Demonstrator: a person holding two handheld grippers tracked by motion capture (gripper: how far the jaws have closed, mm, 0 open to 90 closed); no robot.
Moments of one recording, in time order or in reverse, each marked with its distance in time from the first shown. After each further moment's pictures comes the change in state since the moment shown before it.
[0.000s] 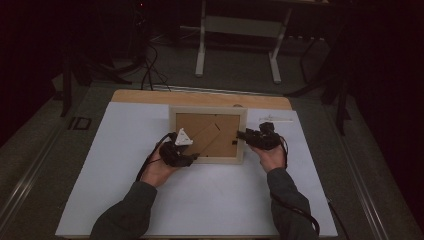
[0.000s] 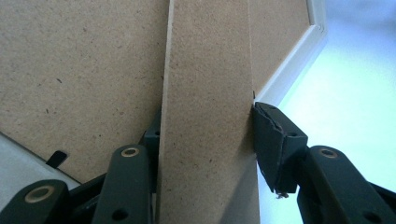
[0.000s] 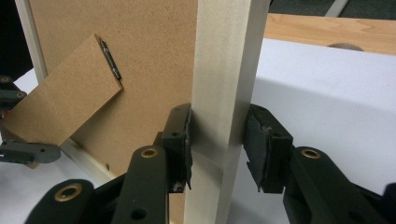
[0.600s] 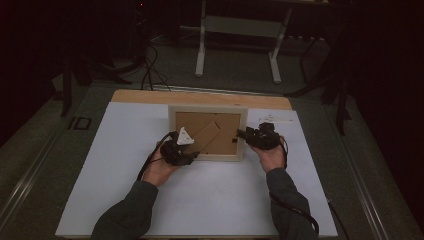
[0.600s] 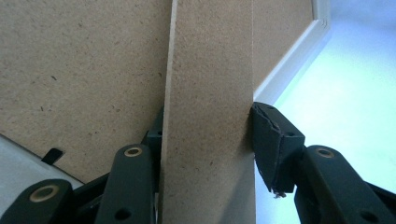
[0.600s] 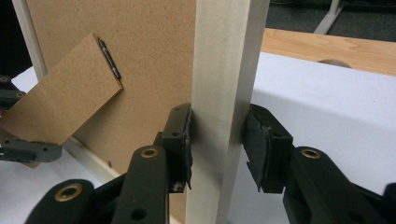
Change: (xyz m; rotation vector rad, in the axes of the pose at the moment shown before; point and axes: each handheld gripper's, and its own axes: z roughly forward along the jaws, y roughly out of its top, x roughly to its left) left arm 0.000 0.003 0.003 0.005 0.034 0.011; right arm 0.005 0.002 -0.002 -0.036 -0.028 -0.040
